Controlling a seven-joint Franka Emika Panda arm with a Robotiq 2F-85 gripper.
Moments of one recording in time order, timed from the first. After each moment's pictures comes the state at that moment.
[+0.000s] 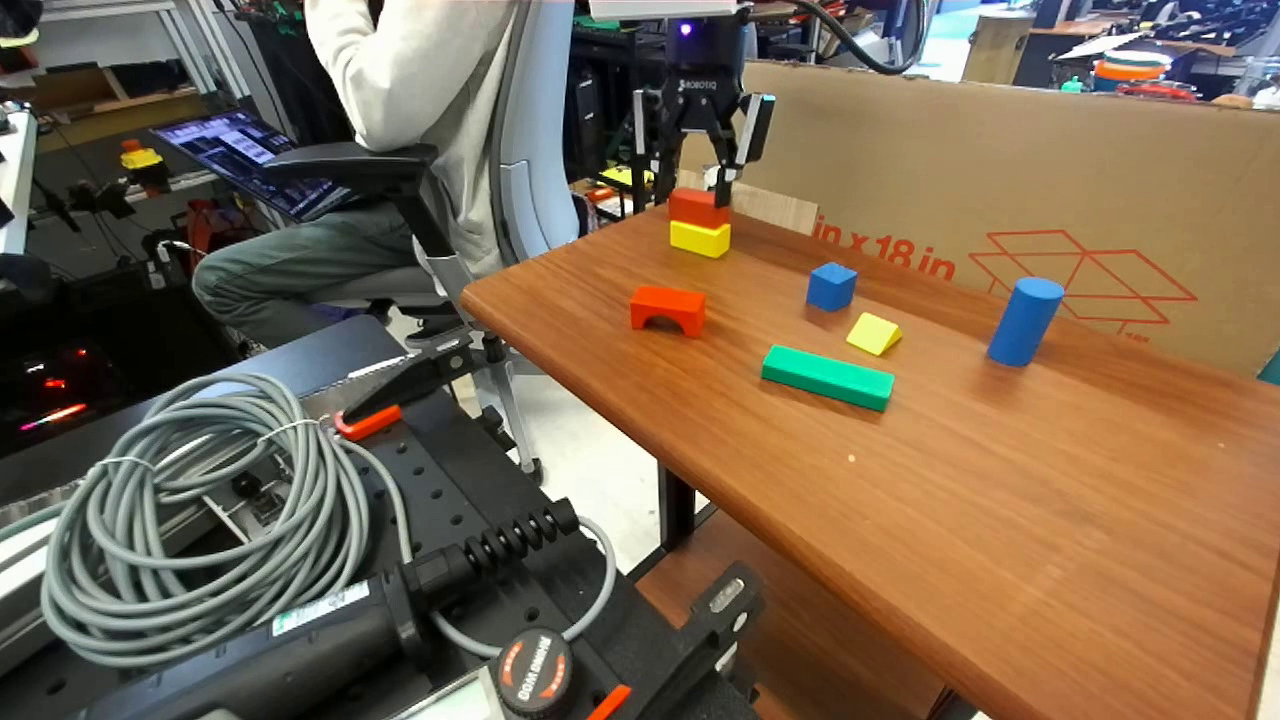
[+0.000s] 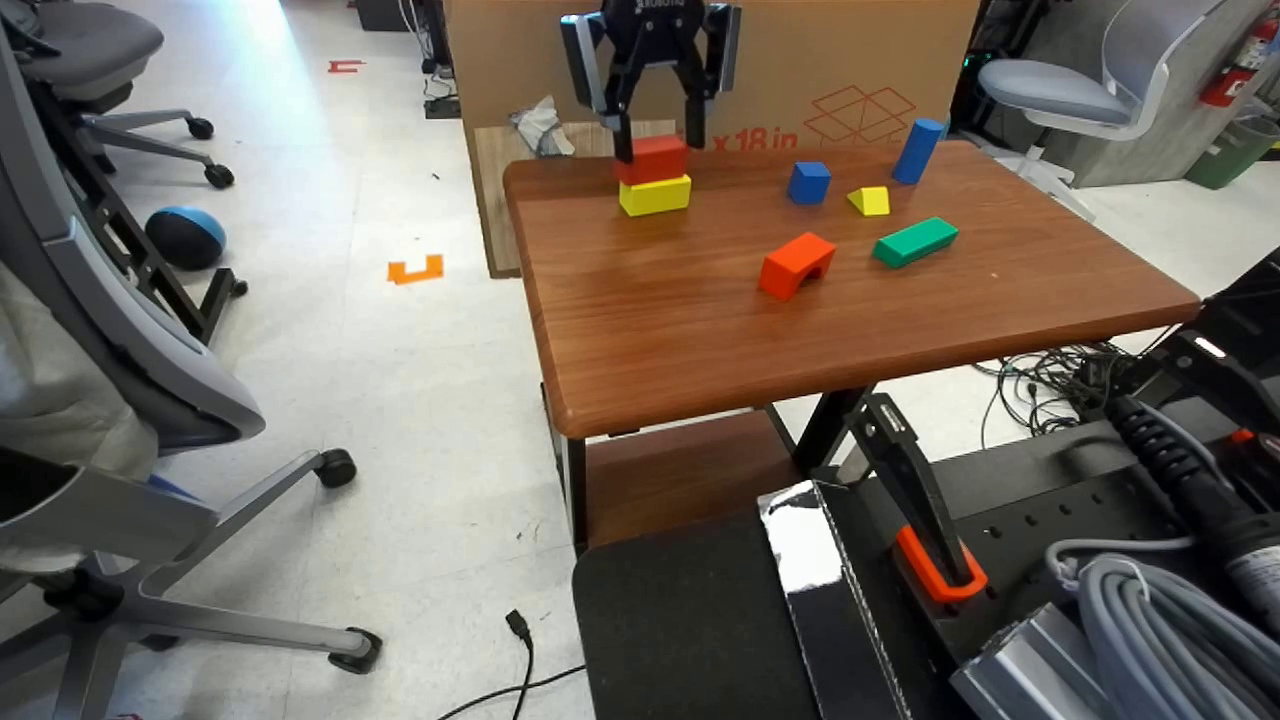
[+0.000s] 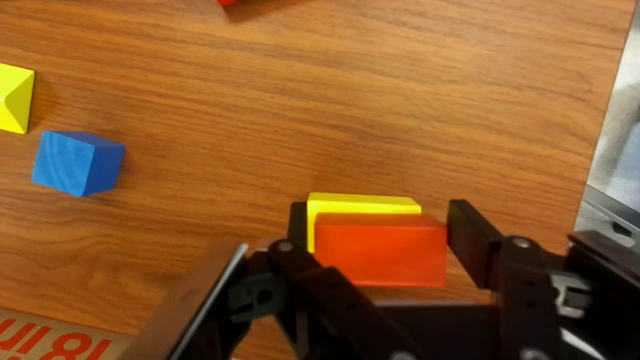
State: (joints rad) arm 0.25 0.89 0.06 -1.36 -0.11 2.02 0.12
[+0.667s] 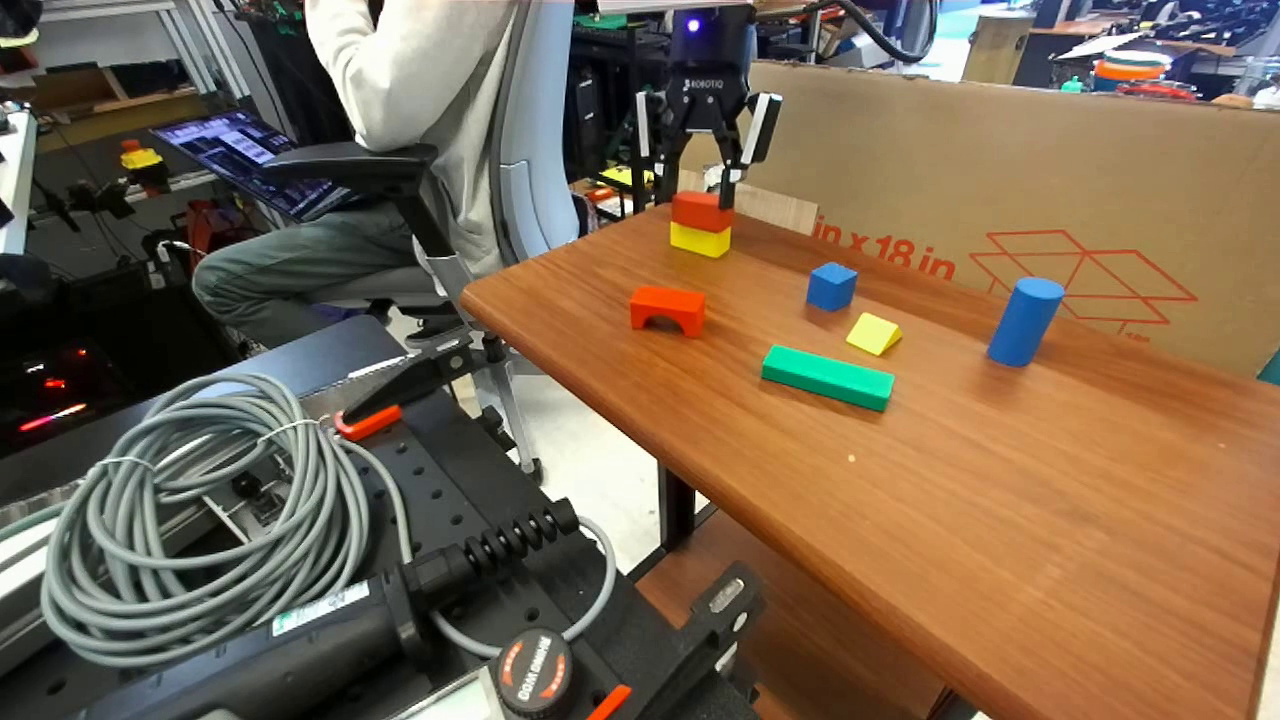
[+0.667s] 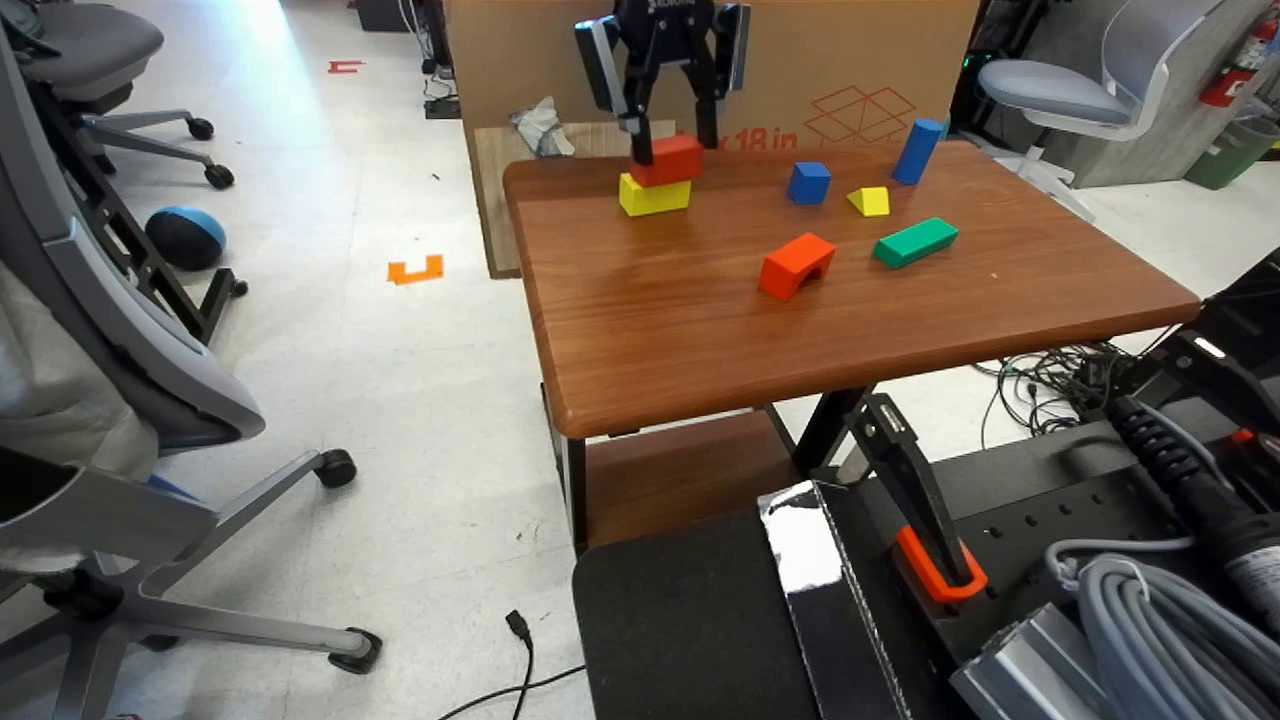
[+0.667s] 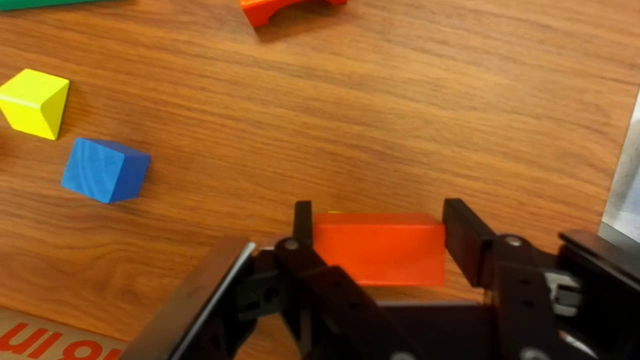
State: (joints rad) arm 0.25 0.90 0.06 -1.33 -0.13 1.94 0.08
